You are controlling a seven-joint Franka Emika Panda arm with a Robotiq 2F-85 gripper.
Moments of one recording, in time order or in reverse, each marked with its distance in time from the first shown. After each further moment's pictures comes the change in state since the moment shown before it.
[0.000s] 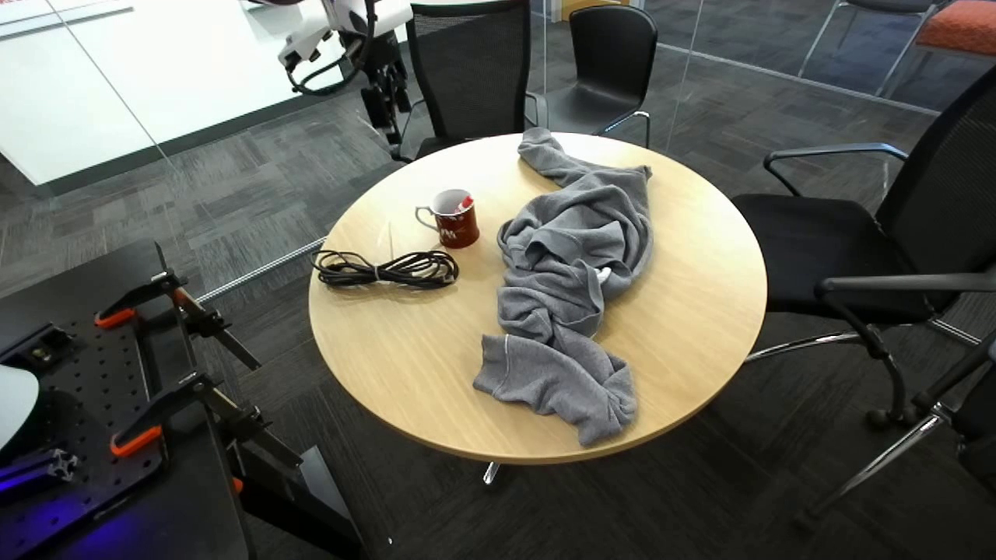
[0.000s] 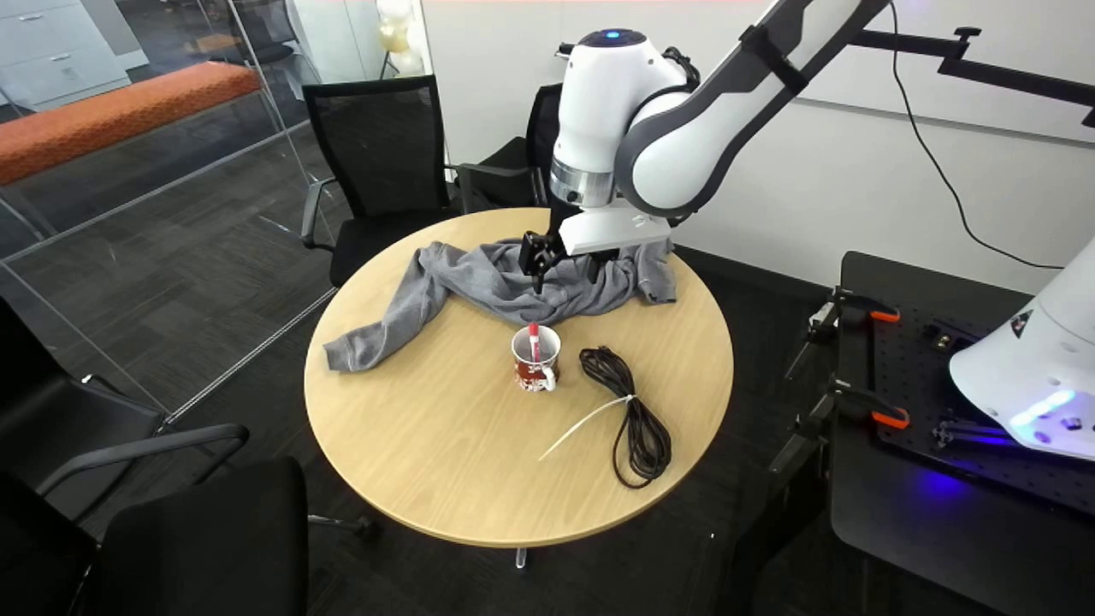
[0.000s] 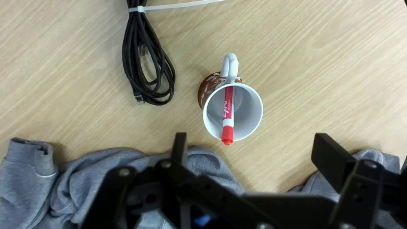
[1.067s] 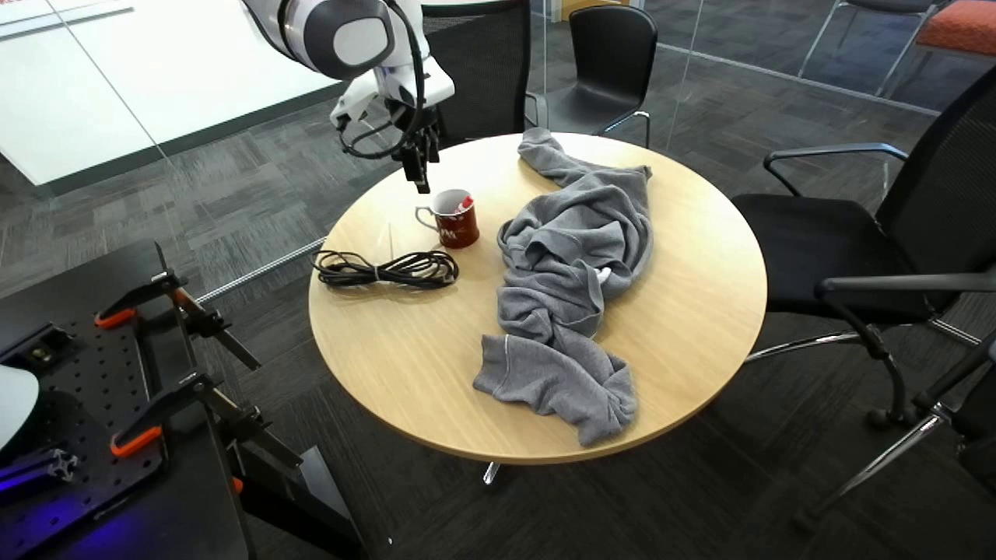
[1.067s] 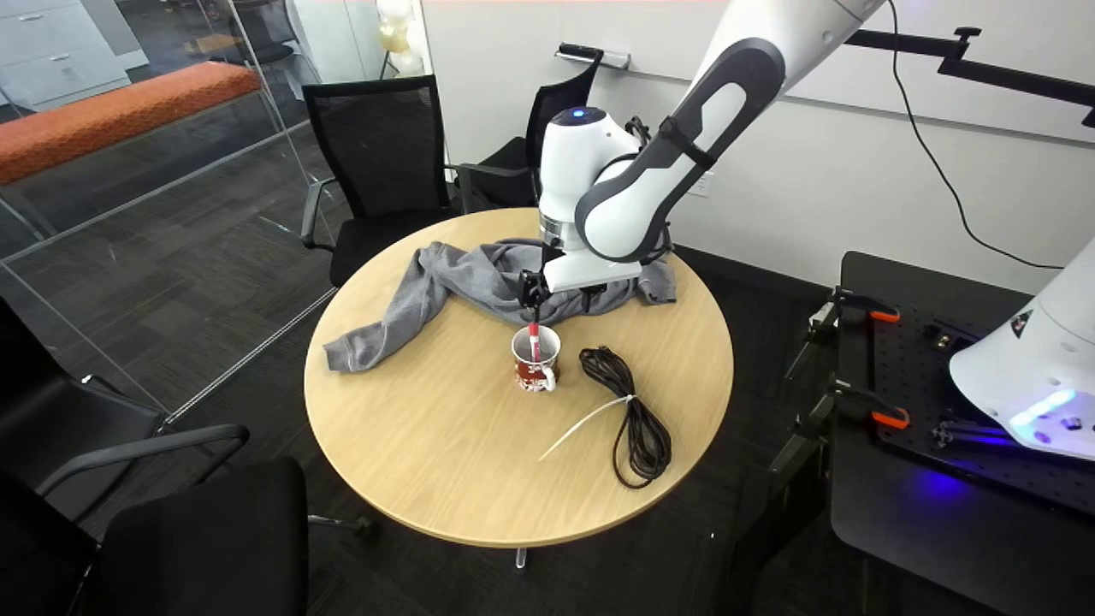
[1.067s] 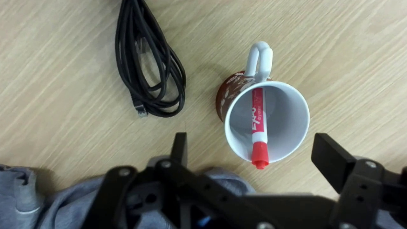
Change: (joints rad) arm 0.003 0.262 -0.050 0.186 0.076 -0.001 -0.052
